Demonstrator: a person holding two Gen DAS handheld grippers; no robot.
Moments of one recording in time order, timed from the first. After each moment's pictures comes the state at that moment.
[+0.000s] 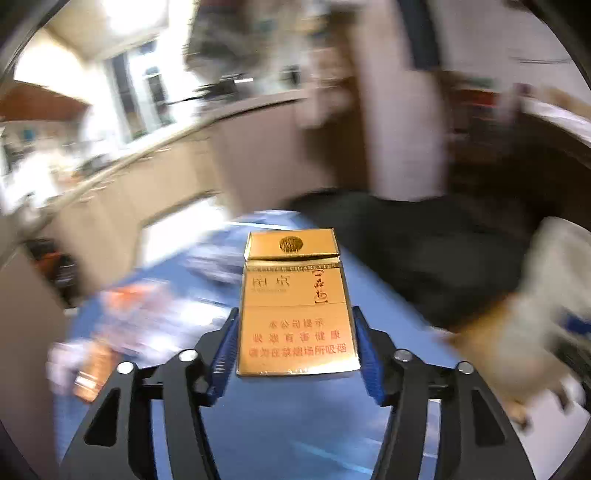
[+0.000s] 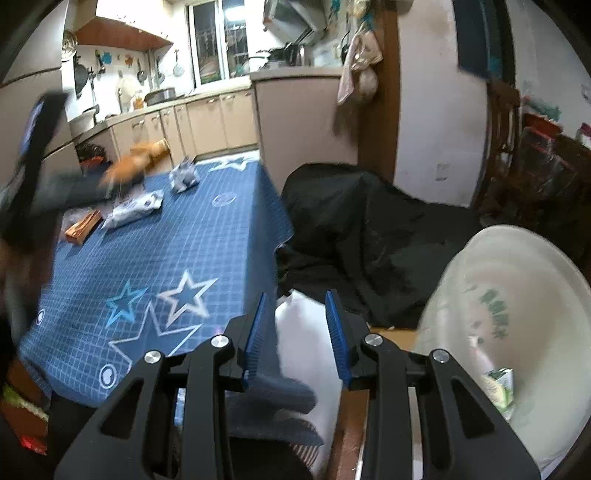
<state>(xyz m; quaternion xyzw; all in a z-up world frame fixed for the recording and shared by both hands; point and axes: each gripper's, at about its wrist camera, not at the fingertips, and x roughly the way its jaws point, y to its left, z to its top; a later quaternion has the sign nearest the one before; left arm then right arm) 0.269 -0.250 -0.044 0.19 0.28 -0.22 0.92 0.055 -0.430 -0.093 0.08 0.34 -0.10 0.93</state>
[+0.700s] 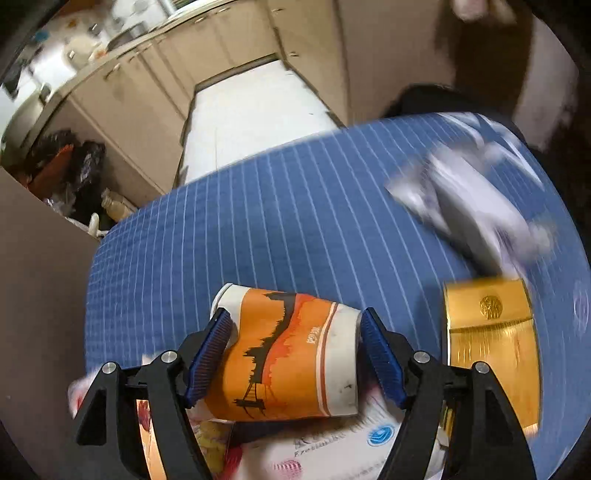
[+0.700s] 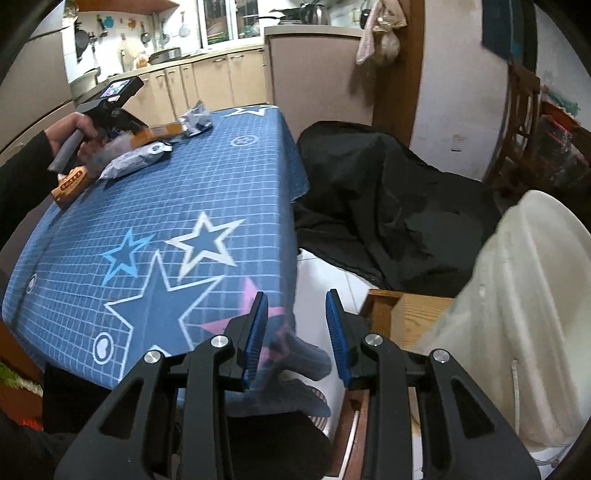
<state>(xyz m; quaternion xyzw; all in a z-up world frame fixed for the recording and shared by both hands) 0.524 -0.152 -0.112 0.19 0.52 -0.10 0.83 0.068 -0.396 -0.128 0.06 0.41 -0.08 0.91</state>
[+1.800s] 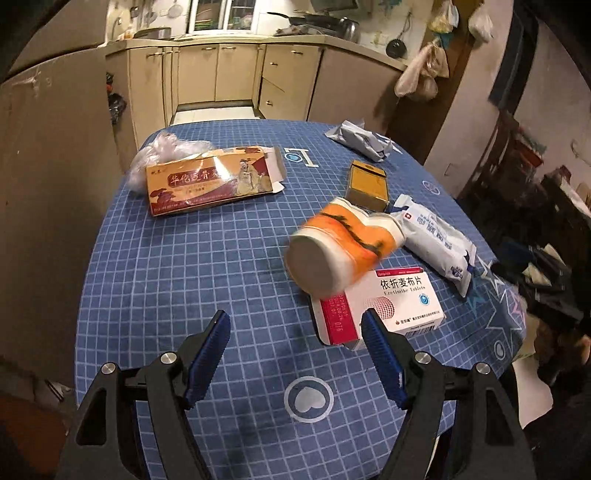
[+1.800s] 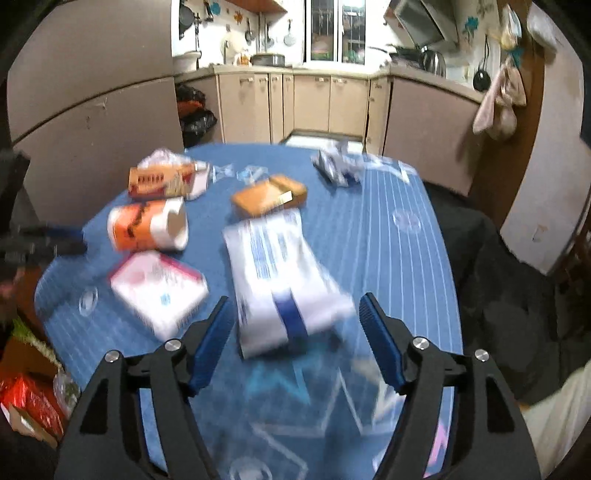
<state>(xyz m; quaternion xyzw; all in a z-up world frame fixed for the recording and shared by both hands) 0.237 0.050 -0.091 0.01 0.43 -0.22 0.88 0.167 -0.265 -0.081 -0.03 0.35 0.07 0.93</state>
